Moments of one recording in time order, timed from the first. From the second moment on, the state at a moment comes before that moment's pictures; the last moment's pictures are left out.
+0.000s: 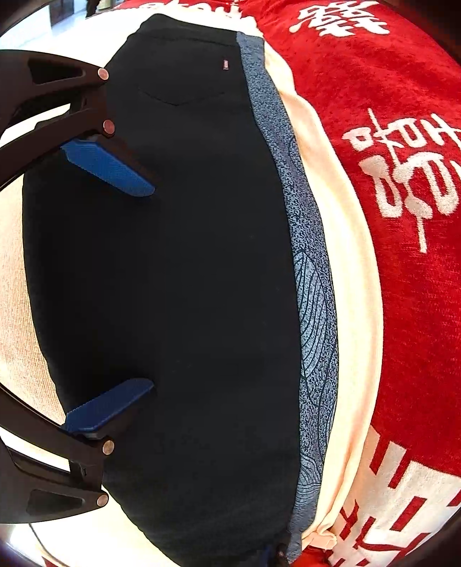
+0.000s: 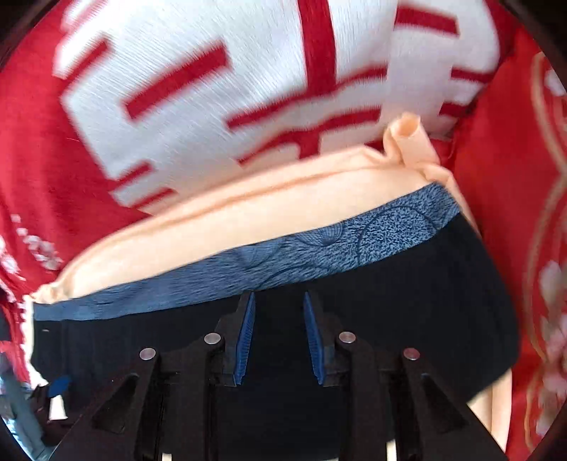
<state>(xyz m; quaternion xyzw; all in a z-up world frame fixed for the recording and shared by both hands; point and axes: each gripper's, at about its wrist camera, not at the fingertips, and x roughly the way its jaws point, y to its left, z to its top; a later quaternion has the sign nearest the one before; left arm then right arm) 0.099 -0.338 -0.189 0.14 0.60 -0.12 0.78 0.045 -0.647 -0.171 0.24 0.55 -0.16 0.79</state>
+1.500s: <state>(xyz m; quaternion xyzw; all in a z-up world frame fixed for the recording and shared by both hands) 0.108 -0.400 -0.173 0.20 0.63 -0.07 0.75 -0.120 -0.627 -0.196 0.49 0.49 -0.12 0.71</state>
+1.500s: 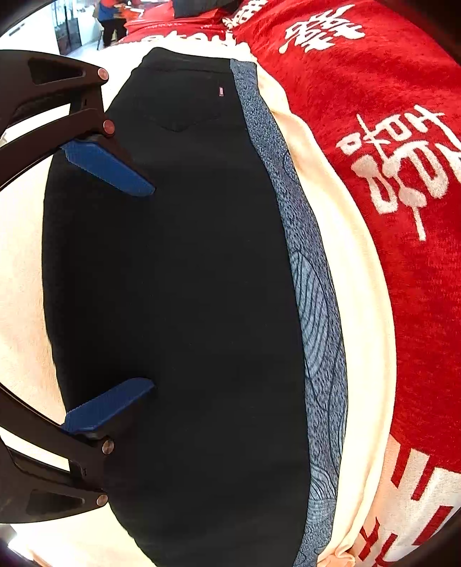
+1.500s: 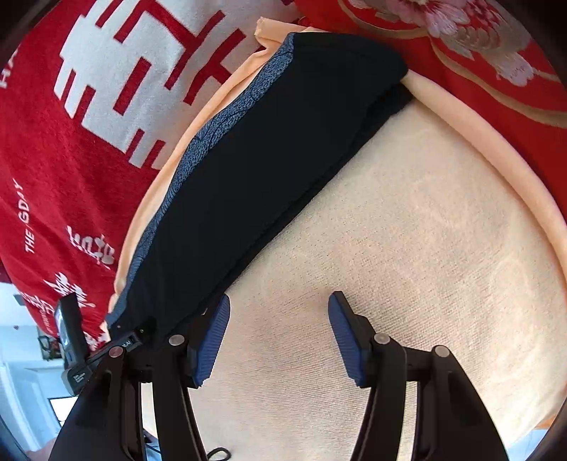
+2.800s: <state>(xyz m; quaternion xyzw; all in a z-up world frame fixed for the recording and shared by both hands) 0.102 -0.609 -0.175 0.21 0.62 -0.17 0.74 -0.128 -0.670 -0.182 0.55 0.42 -0.16 0.71</state>
